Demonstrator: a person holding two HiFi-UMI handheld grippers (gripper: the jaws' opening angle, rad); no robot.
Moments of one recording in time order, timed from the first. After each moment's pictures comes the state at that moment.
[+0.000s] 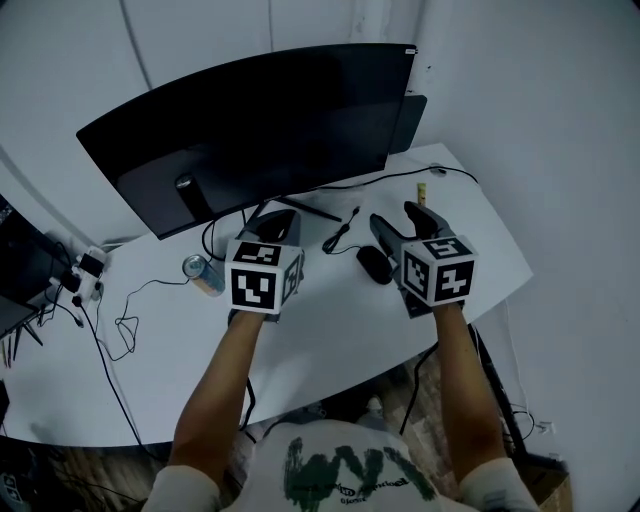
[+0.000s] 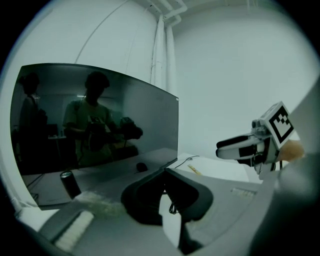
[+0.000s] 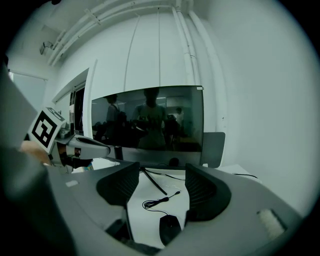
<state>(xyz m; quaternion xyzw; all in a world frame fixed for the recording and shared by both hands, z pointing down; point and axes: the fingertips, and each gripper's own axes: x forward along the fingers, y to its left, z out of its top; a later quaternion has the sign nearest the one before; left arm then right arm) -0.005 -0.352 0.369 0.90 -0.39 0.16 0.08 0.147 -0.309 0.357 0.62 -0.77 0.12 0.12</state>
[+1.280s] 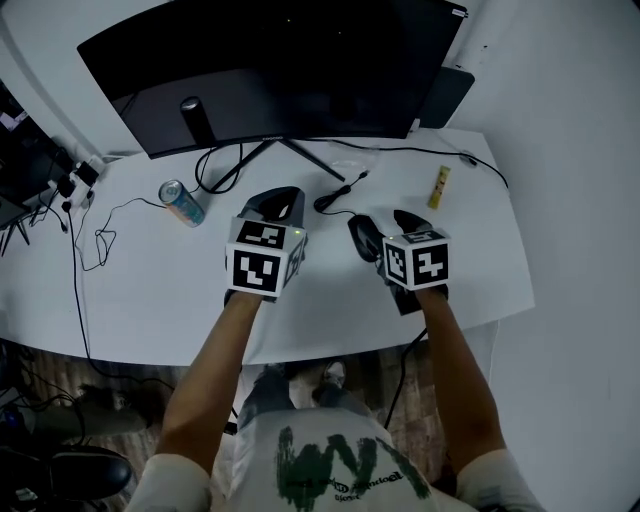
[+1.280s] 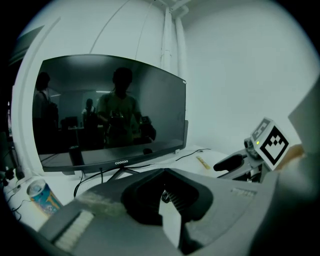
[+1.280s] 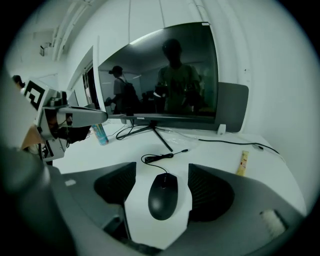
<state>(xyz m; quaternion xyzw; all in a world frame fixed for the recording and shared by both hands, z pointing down) 0.026 -0.333 0.435 0.85 -0.48 0.17 0.12 0.171 -0.313 0.503 0.49 -0.80 0.22 0.26</state>
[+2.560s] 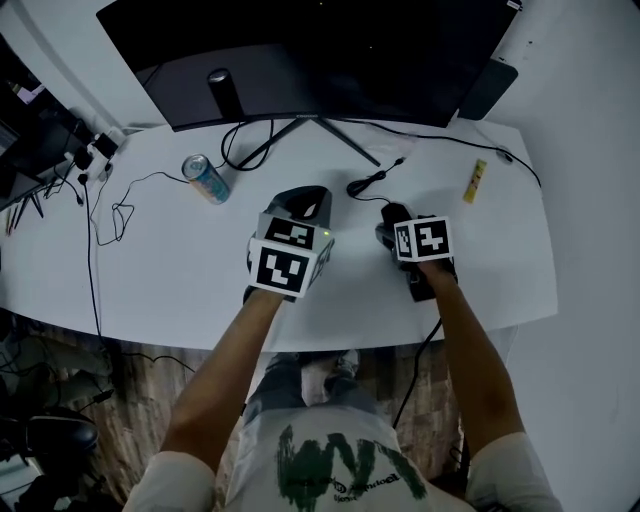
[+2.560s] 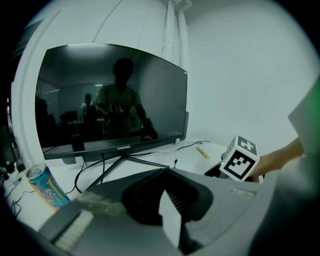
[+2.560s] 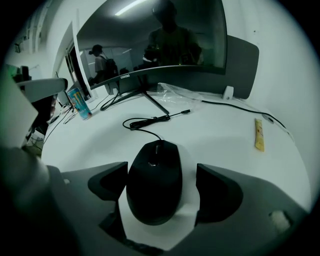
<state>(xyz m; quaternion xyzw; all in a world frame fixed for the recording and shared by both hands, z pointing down) 0.015 -0.319 0.471 0.85 -0.47 0.20 0.15 0.176 -0.323 0.616 0.48 -0.73 0.30 0.37</state>
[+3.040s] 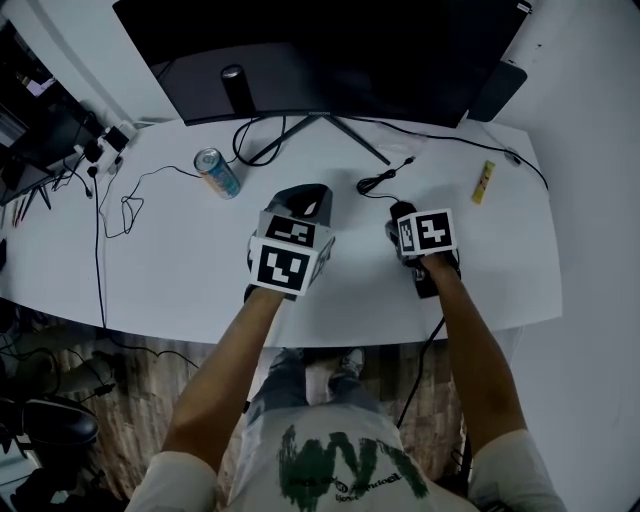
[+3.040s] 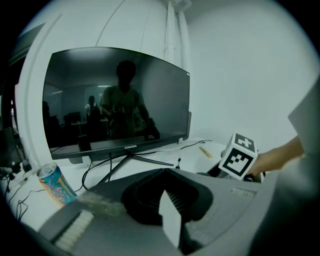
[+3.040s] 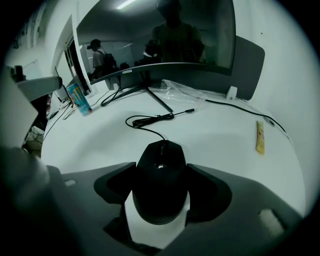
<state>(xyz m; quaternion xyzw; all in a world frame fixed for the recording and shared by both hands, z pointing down) -0.006 -0.311 0.471 0.84 -0.49 0.20 0.14 0.166 -0.320 0.617 0.47 -0.72 0.30 0.40</state>
